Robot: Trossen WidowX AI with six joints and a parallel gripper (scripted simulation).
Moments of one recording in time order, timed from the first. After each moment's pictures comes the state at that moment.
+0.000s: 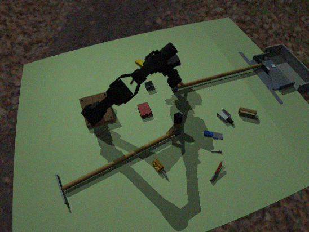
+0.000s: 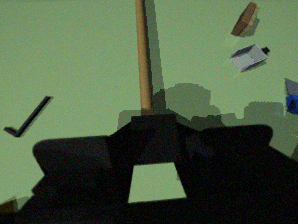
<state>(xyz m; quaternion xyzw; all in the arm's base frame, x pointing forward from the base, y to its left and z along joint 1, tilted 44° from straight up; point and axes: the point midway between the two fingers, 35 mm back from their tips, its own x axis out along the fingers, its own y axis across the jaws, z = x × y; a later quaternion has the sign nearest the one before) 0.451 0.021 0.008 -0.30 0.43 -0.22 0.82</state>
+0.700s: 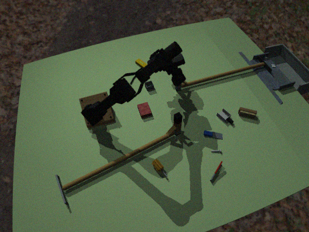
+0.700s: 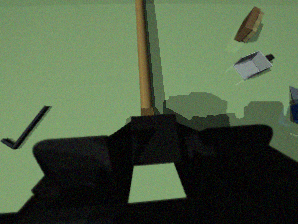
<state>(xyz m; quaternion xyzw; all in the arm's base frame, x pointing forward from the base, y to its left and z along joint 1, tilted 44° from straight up) 0.473 0.019 0.008 -0.30 0.43 -0.22 0.82</state>
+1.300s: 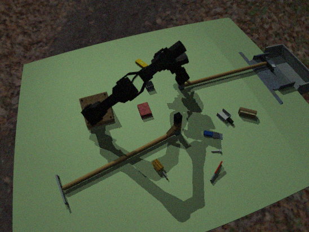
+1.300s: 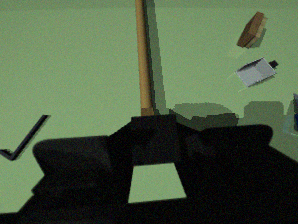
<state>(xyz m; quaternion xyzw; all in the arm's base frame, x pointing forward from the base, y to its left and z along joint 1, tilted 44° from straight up) 0.492 0.017 0.008 -0.30 0.43 -0.22 0.82</state>
